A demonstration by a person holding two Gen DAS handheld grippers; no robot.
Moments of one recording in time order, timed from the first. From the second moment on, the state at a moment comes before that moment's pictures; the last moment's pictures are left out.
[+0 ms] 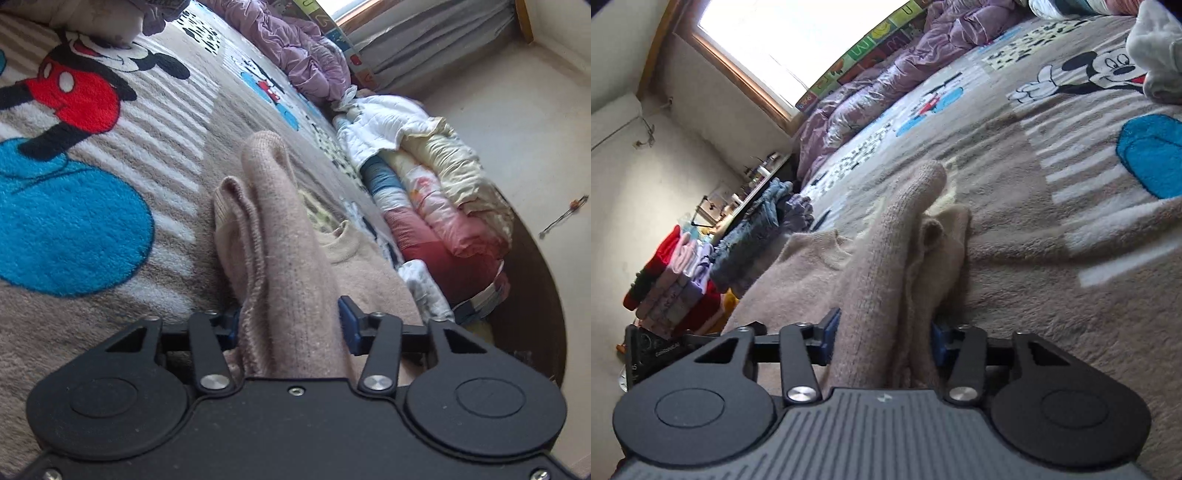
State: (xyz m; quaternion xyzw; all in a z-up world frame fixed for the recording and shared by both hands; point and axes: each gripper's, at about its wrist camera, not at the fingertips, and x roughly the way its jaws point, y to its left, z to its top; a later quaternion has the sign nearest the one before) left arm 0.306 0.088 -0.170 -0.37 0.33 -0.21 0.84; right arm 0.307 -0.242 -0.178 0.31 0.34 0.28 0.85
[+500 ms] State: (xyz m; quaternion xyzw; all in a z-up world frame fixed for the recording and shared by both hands) left arm 0.313 0.036 -0.127 -0.39 0.29 -0.28 0.82; right arm 0.276 -0.306 -0.153 0.39 0.24 0.30 0.84
